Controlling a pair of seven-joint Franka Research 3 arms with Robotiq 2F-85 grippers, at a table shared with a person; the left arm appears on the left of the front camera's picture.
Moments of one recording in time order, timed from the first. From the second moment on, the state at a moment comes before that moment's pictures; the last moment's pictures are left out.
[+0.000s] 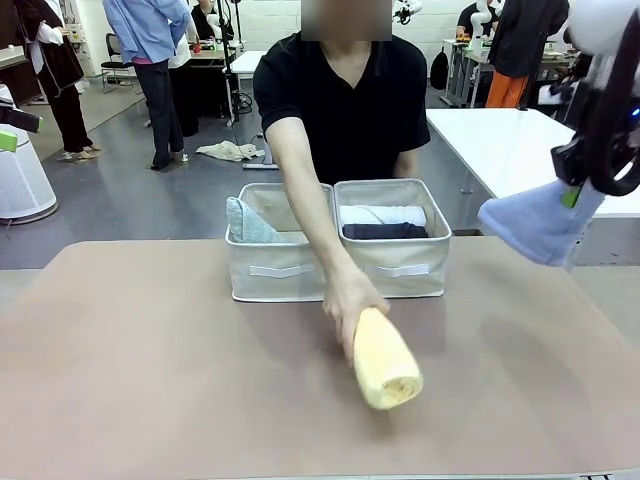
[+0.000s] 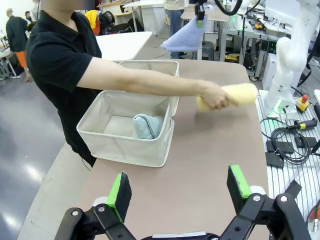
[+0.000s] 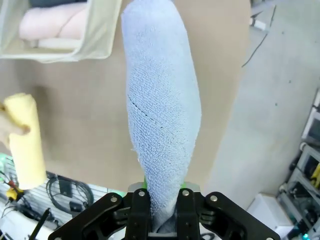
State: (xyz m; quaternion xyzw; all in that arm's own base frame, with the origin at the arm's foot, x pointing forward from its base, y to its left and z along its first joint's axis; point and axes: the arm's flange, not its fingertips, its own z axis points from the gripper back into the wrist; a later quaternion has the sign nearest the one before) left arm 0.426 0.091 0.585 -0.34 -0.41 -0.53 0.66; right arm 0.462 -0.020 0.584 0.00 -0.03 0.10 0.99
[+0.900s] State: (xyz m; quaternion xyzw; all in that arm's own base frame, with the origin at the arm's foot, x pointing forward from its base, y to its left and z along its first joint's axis) left arm 0.426 0.091 0.585 -0.34 -0.41 -0.53 0.66; right arm 0.327 -0.184 0.615 -0.02 -0.09 -0.04 0.99
